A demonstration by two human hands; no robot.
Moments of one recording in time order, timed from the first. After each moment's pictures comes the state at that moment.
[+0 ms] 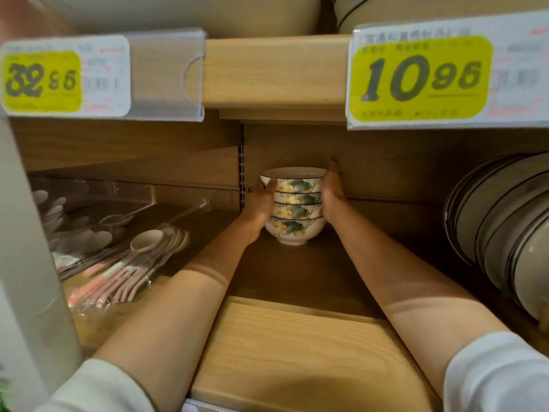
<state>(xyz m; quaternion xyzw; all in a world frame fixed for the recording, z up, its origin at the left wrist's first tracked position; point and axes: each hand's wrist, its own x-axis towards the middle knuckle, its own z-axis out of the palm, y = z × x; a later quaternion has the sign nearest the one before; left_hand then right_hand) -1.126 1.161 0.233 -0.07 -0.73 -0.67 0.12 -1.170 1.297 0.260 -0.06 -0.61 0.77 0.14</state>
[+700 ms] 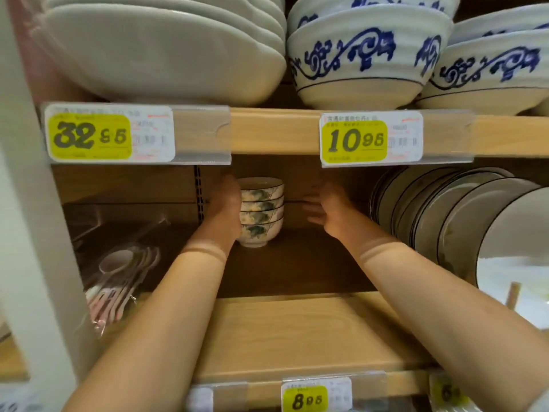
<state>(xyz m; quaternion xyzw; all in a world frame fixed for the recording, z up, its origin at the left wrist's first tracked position) -1.035 1.162 0.289 0.02 -0.63 -0.78 0.06 -1.036 1.333 0.277 -0.13 -0.65 0.73 0.16</state>
